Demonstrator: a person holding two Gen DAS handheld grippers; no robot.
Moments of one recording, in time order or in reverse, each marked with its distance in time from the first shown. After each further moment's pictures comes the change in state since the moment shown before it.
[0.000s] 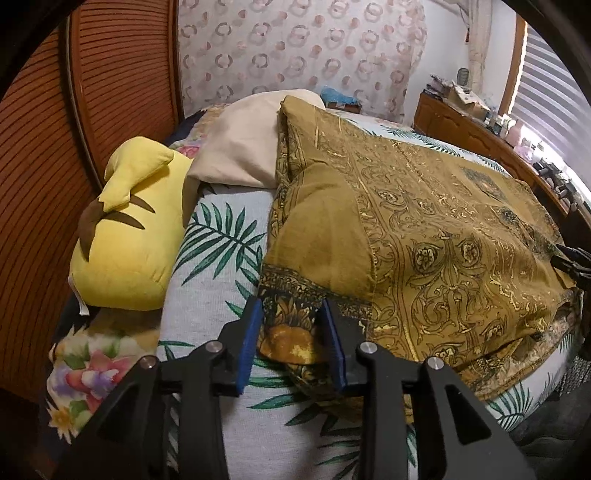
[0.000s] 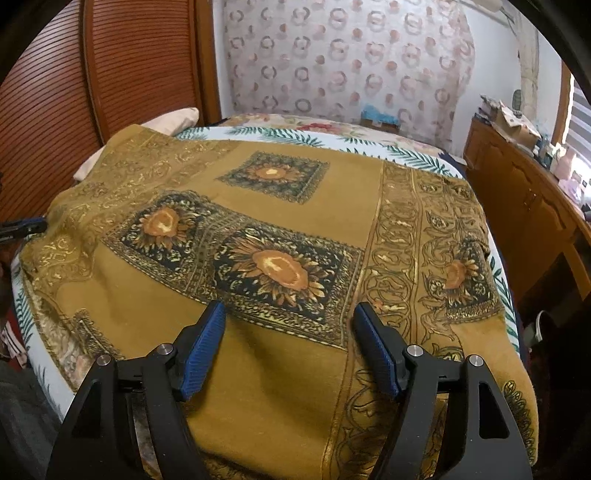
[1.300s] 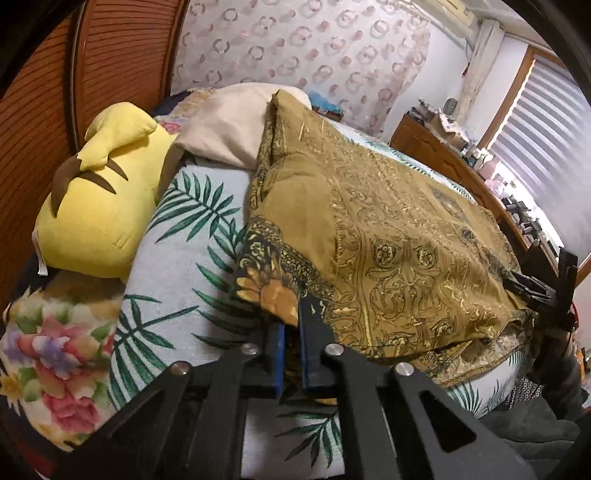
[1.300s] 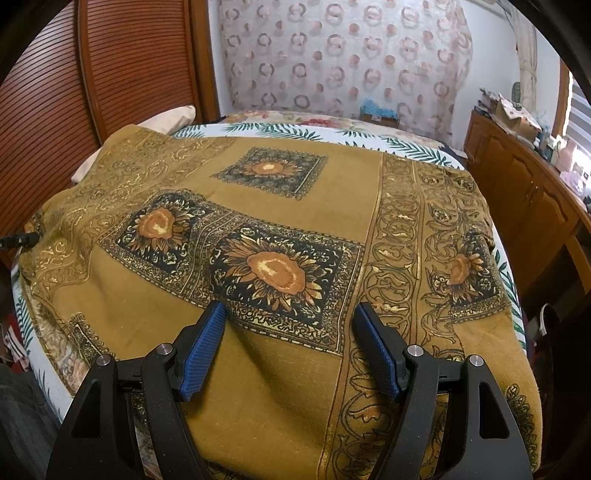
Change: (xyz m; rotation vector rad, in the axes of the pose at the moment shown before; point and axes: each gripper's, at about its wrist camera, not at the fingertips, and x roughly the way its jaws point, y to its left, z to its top) left arm -0.014 0.009 -0.016 -0.145 -0.029 -0.203; right arm 0.008 -0.003 0.003 0.015 0.012 0.011
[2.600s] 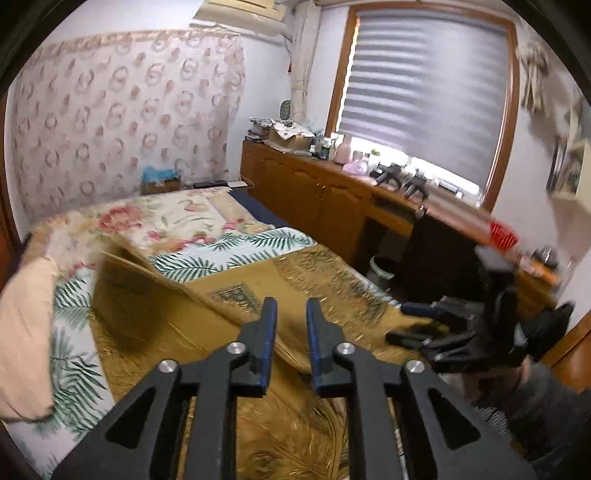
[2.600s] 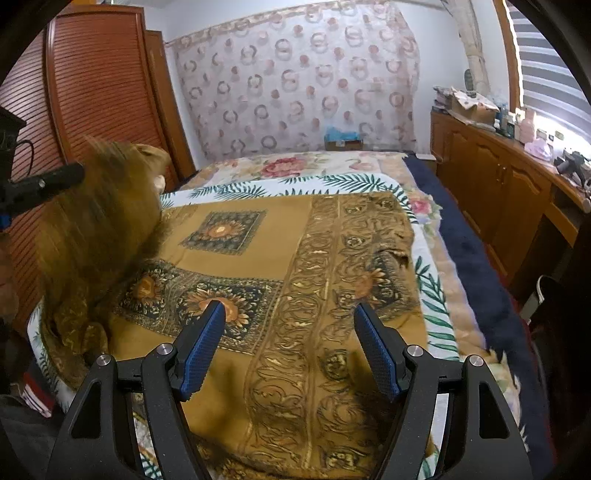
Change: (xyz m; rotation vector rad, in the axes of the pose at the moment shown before) left arm 0.024 -0.296 0.106 0.520 -0.116 -0.359; right arm -0.070 -0.058 -0.005 0.184 -0.158 -0.024
